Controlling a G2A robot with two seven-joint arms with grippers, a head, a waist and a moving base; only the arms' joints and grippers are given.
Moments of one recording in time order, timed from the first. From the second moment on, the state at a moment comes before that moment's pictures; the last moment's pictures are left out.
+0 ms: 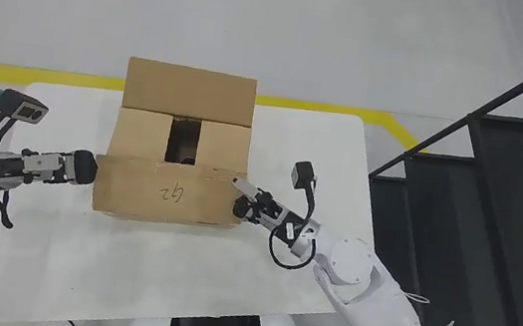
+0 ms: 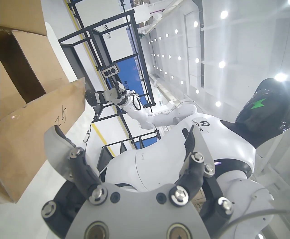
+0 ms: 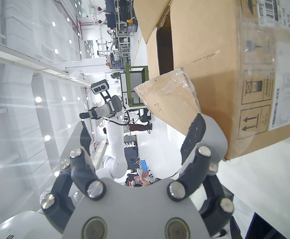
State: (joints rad) left arm 1.27 -0.79 -1.59 -1.51 -0.81 -0.31 -1.51; right arm -1.48 -1.15 1.11 -1.83 0.26 -0.04 0.46
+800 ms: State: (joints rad) left arm 1.24 -0.79 -1.41 -1.40 -0.70 -0.31 -1.52; right arm -1.42 -1.18 1.07 -1.73 0.19 -0.04 0.35
